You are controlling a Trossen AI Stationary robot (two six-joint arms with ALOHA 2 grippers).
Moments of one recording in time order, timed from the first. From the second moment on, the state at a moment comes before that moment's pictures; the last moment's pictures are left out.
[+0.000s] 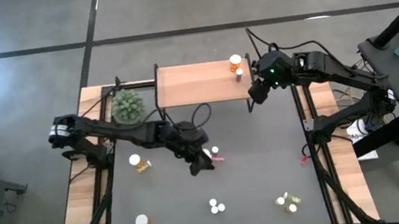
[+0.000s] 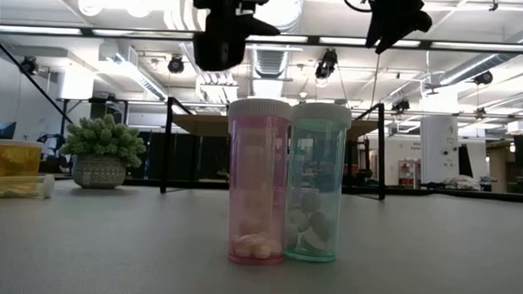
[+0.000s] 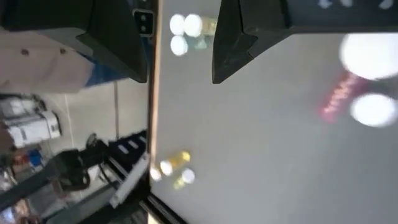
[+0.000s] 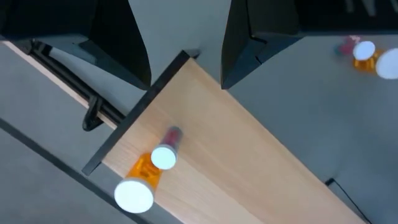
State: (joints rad) left arm -0.09 1.57 1.19 -0.21 0.33 -0.70; right arm -0.32 1.27 1.48 -1.15 0.31 0.35
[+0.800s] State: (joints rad) left arm 0.03 1.49 1.18 0.10 0.49 -0.64; right arm -0.32 1.27 1.48 -1.15 0.31 0.34
